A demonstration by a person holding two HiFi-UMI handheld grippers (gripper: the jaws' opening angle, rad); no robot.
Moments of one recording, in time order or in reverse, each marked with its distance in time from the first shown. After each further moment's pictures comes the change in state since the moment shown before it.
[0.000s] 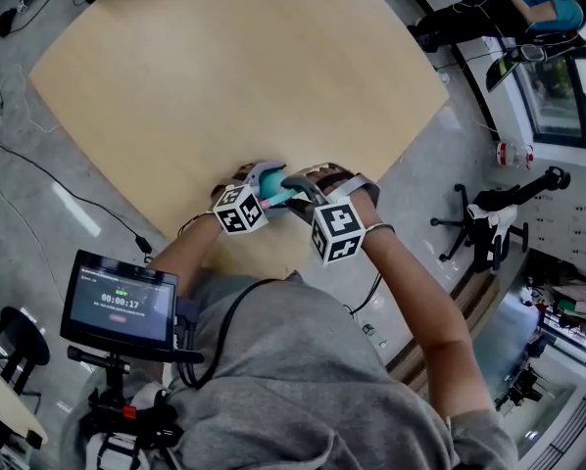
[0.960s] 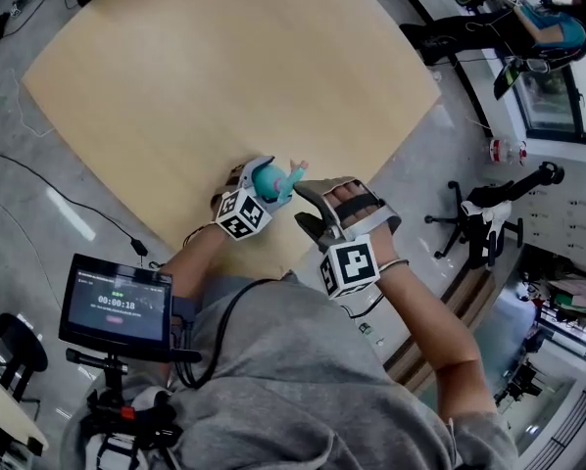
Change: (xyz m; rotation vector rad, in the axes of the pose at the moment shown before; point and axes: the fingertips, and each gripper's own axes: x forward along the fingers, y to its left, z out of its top) left arm 0.001 0.026 0.005 -0.117 -0.019 0.240; right arm -0.073 -0.003 0.010 -0.022 0.127 -0.206
